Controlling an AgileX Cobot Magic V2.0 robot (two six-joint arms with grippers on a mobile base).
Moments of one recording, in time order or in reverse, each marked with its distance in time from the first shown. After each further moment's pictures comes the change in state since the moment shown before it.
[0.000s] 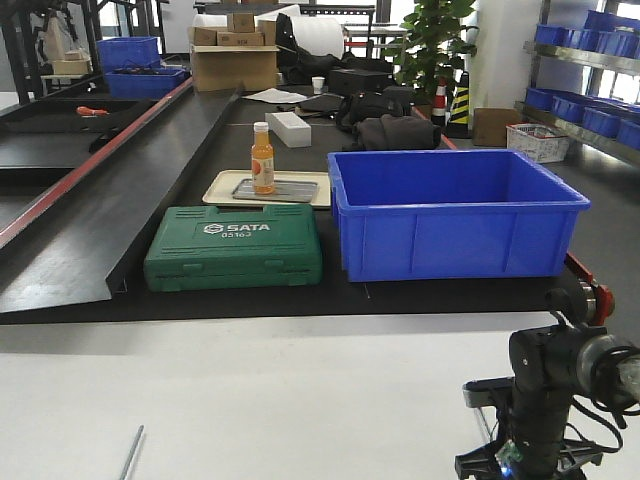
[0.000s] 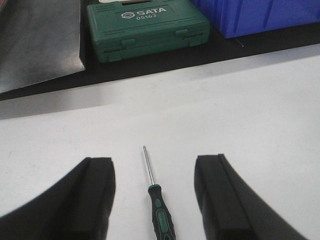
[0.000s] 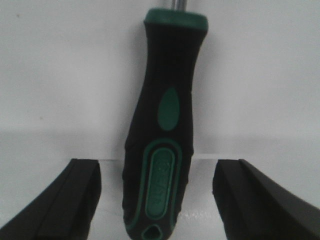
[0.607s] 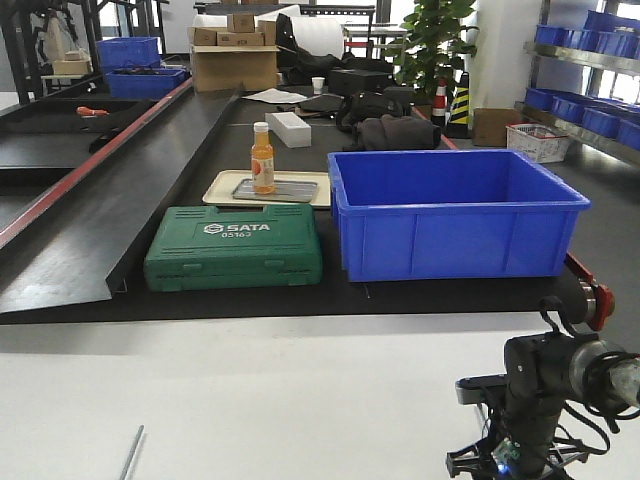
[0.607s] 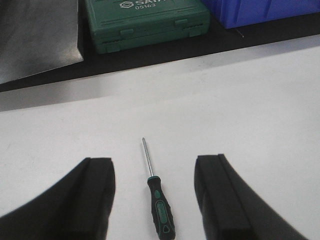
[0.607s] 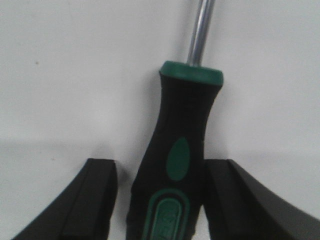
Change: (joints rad) left arm 0.000 0.000 0.000 0.000 0.021 0.000; right arm 0.000 0.033 -0.004 0.016 -0.087 -0.010
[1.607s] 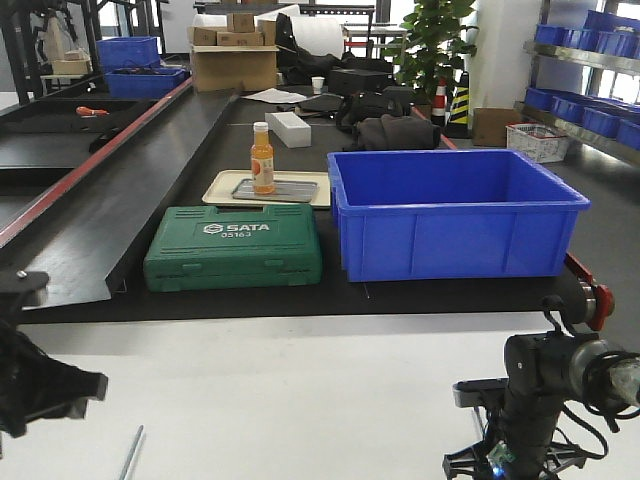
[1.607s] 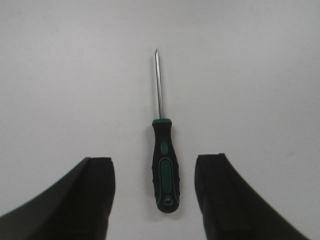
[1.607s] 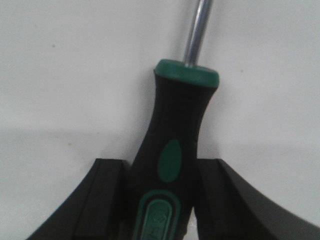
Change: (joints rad) left arm 0.000 0.776 -0.409 0.102 0.253 -0.254; right arm 0.000 0.002 -0.005 0.064 0.045 -0.046
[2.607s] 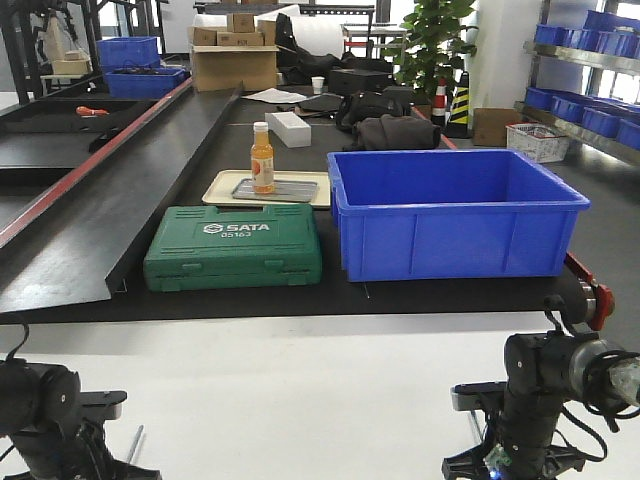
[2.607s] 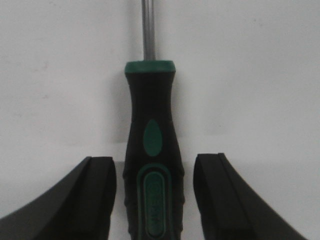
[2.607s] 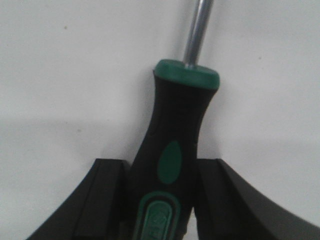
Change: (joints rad) left arm -0.010 0.424 -0.030 -0.092 -0.038 0.023; right arm 0.000 0.001 -0.001 0.020 0.026 -0.027
